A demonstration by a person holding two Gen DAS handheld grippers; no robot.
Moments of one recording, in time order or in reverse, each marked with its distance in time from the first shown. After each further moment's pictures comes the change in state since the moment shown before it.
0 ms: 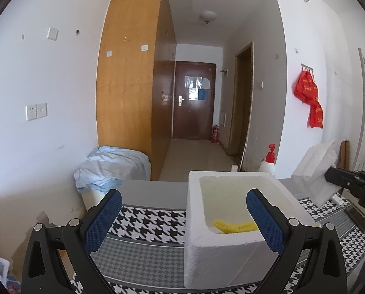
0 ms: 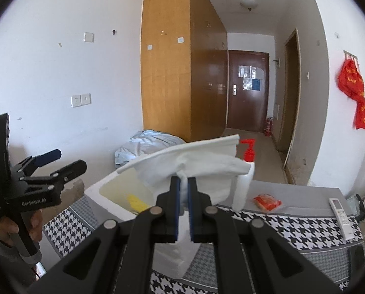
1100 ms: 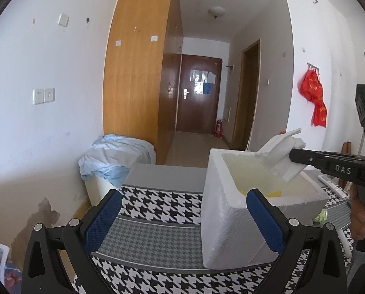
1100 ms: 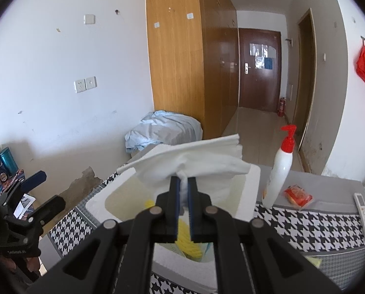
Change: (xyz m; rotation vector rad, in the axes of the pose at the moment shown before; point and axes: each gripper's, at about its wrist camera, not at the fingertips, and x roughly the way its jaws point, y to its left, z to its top) left arm -0.008 0.035 -0.031 -0.038 0.041 0.007; right arm 0.072 0.025 0.012 0.020 0.142 0.063
